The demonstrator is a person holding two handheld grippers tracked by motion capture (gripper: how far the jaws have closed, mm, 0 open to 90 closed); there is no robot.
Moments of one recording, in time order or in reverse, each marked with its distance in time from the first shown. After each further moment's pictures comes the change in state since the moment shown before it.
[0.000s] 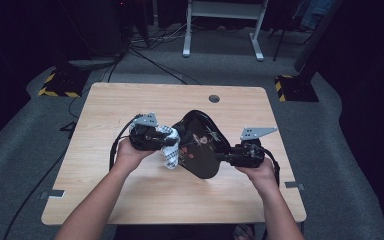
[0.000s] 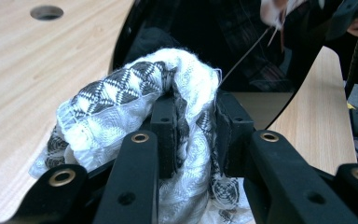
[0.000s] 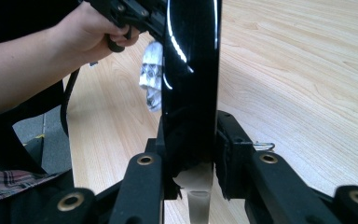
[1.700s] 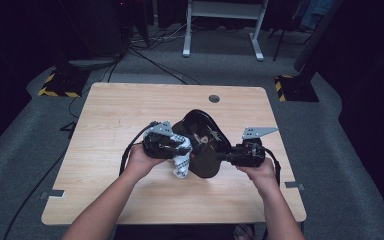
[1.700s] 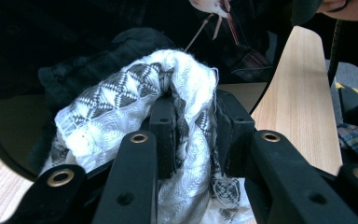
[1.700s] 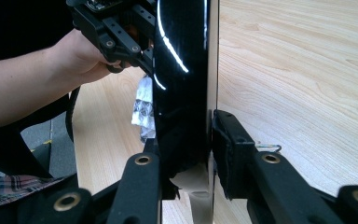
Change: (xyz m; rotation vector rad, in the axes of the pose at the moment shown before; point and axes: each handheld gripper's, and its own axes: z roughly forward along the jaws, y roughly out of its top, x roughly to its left) left arm -0.032 0.012 0.027 0.049 -0.049 0.071; right arm -0.004 -0.002 -0.001 -0.018 0.019 0.029
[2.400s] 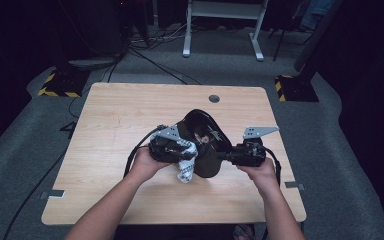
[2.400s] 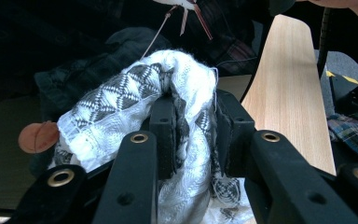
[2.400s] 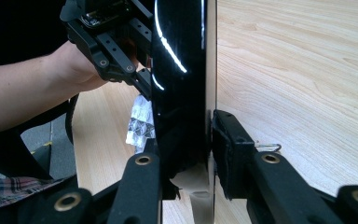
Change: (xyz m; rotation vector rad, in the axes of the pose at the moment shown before) left arm -0.010 0.003 0.014 0.024 -0.037 0.032; right arm -0.002 0.000 -0.001 -0.002 -0.003 0.009
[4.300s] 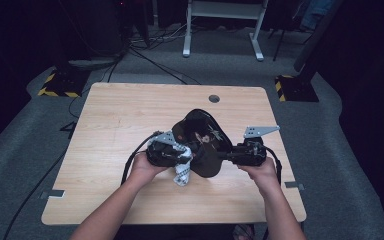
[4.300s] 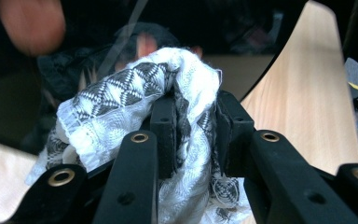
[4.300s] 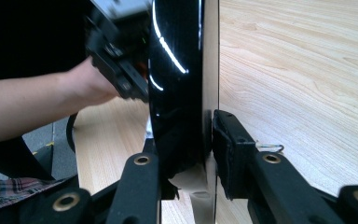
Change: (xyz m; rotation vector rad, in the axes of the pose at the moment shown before) left arm 0.012 -0.038 0.017 0.031 0.018 -0.098; right arm -0.002 0.000 -0.001 0.001 0.004 0.007
